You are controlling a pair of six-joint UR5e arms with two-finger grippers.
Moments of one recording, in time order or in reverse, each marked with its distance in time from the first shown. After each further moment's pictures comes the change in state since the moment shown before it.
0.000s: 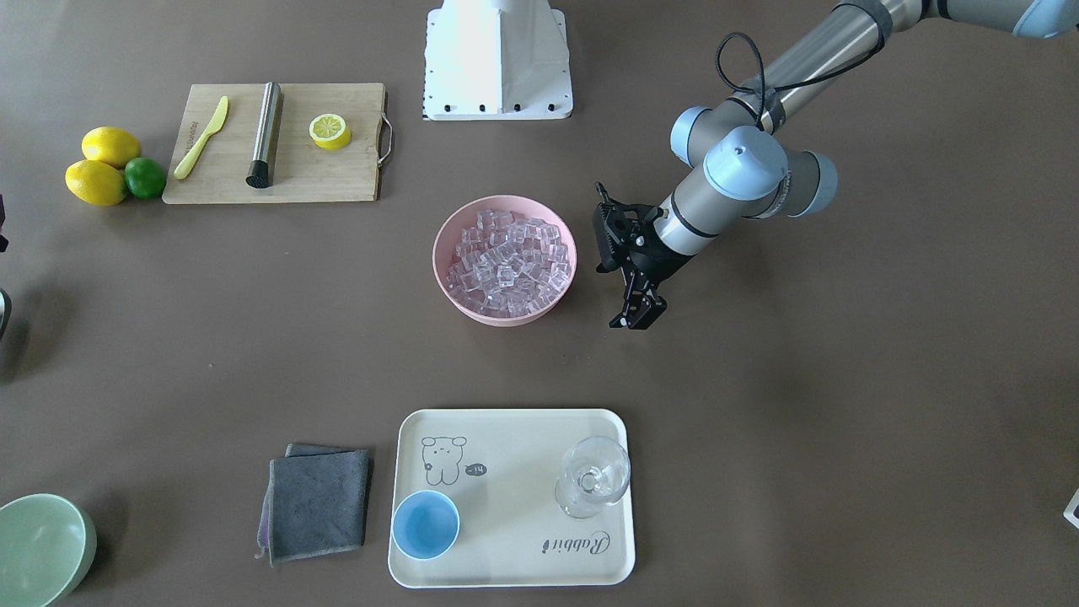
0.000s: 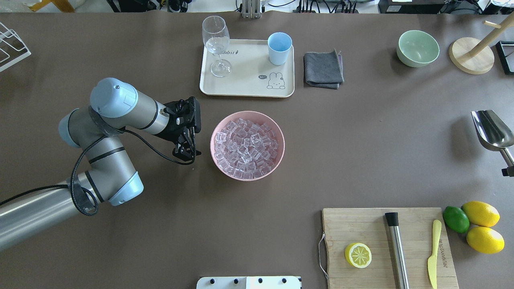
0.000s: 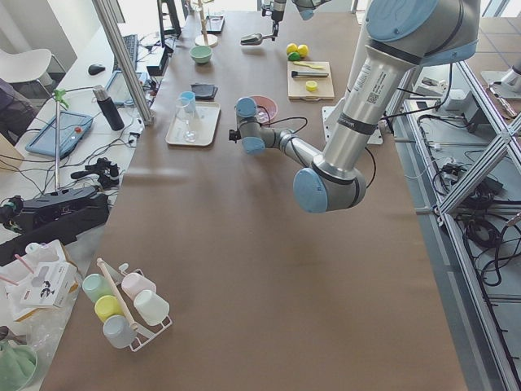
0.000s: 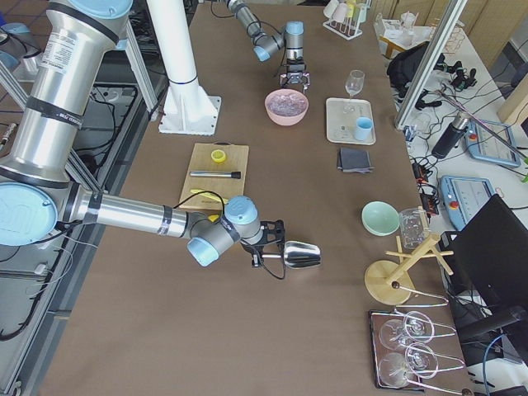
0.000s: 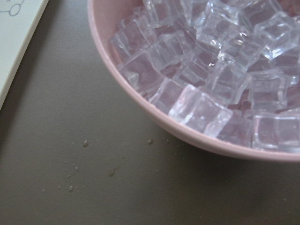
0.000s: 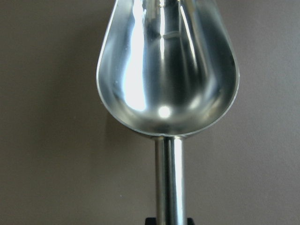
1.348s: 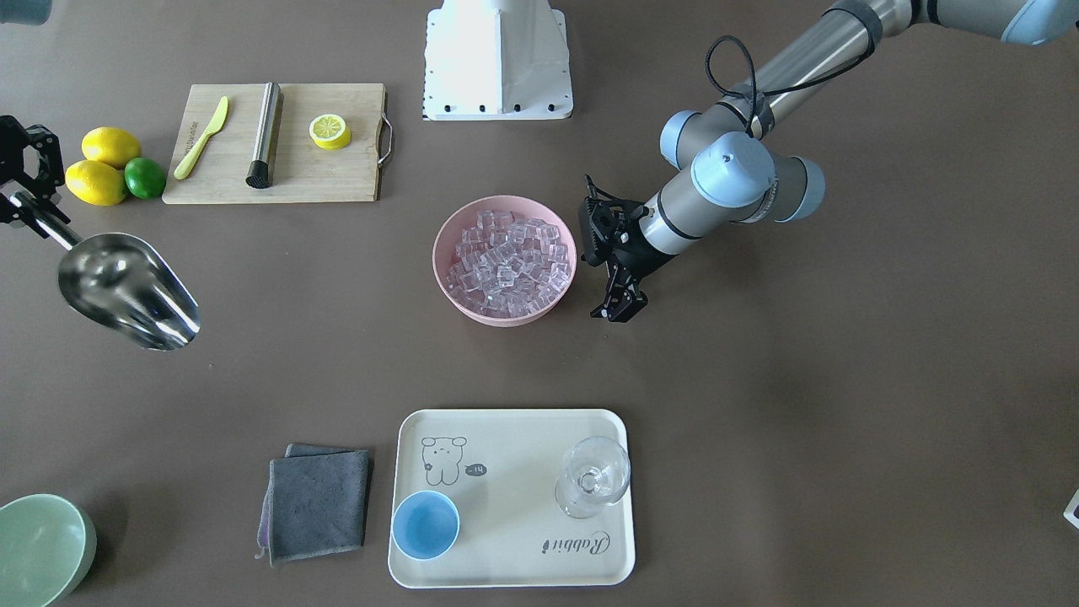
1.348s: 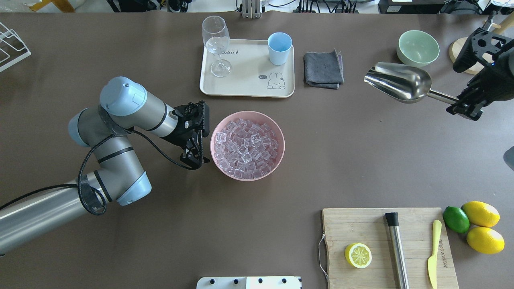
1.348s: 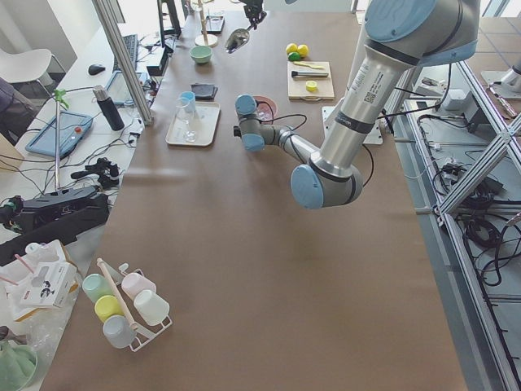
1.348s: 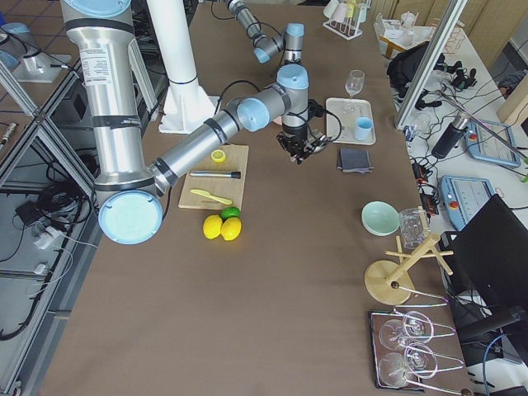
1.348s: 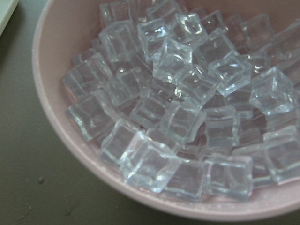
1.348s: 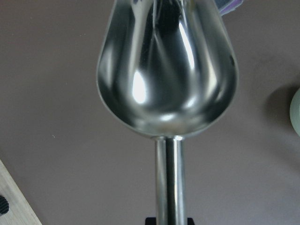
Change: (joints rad) left arm 0.010 -0.033 0.018 -0.007 -0.089 -0.005; right arm 0.013 0.458 0.500 -1.017 0.018 -0.939
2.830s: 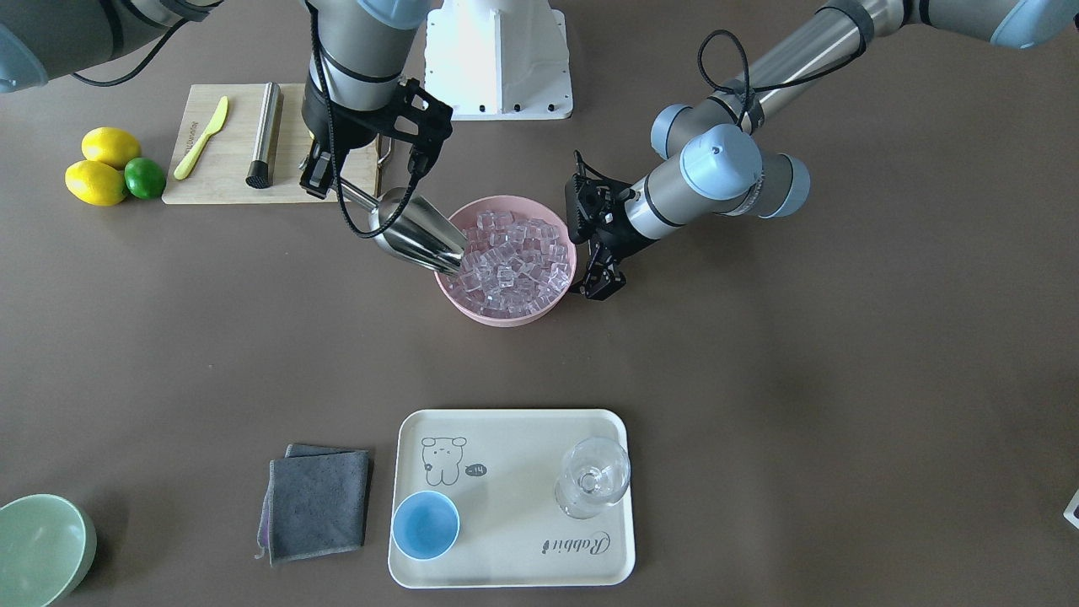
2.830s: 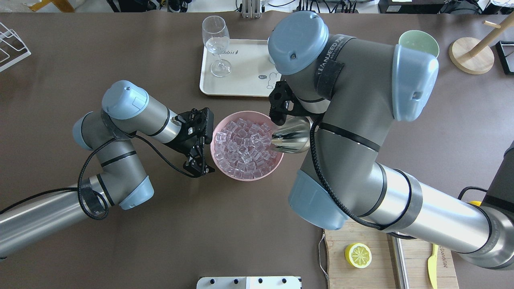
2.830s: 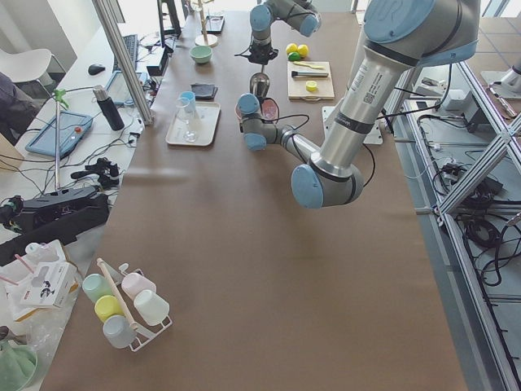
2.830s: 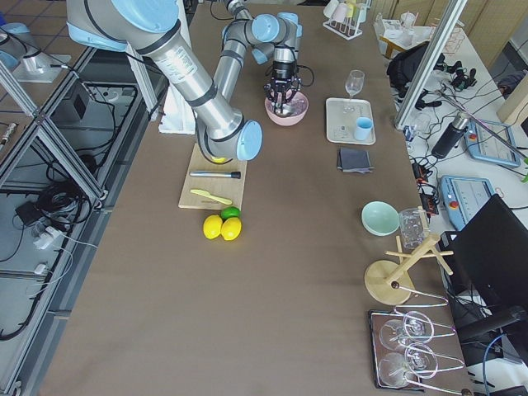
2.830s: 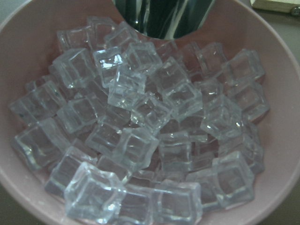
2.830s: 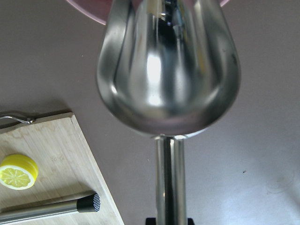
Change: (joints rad) left arm 0.018 -0.003 -0.005 -0.048 -0.071 -0.025; right arm -0.503 0.783 -0.298 -0.862 -0.412 -0.091
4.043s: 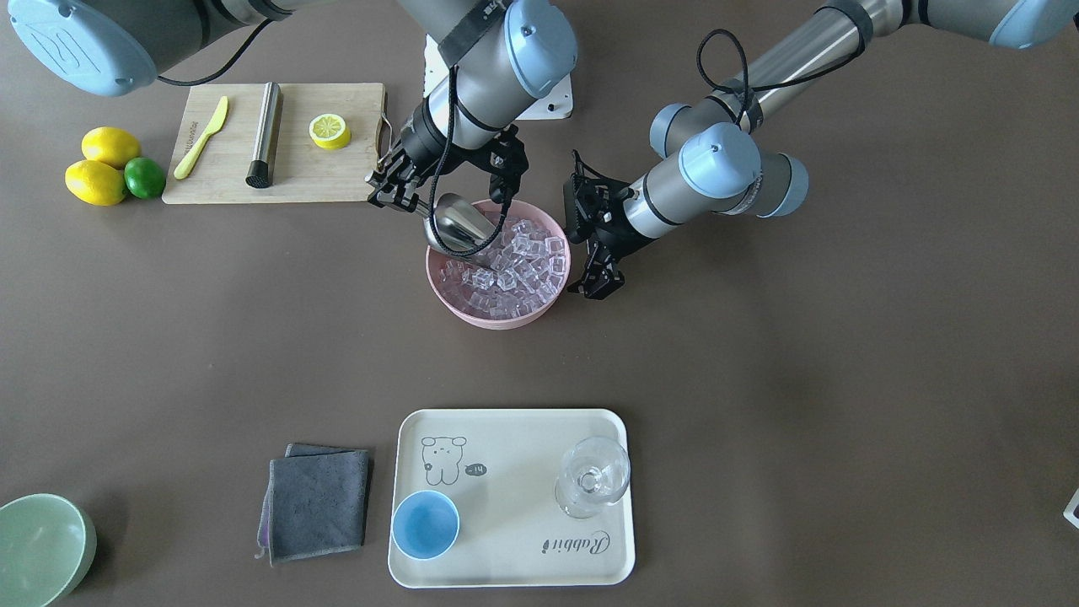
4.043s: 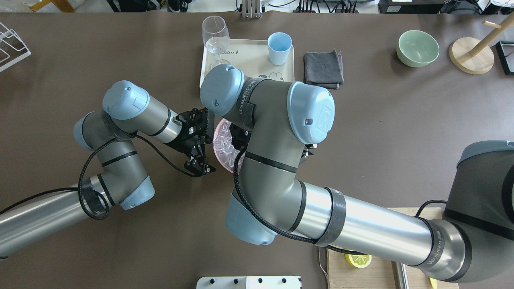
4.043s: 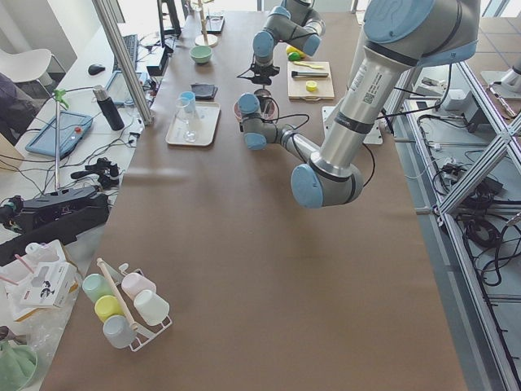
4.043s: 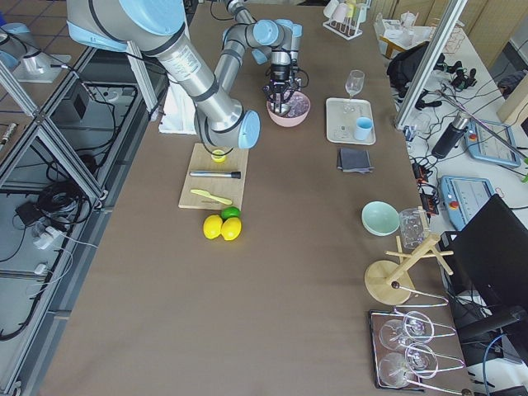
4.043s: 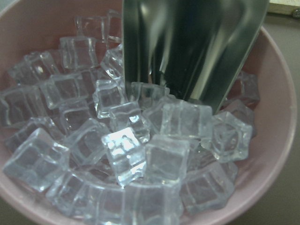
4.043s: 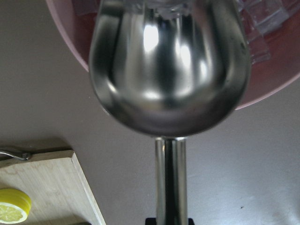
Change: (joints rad) left arm 0.002 -0.003 0.000 -0.002 0.006 -0.004; right arm -0.090 0.087 -0.194 0.077 -0.078 0.016
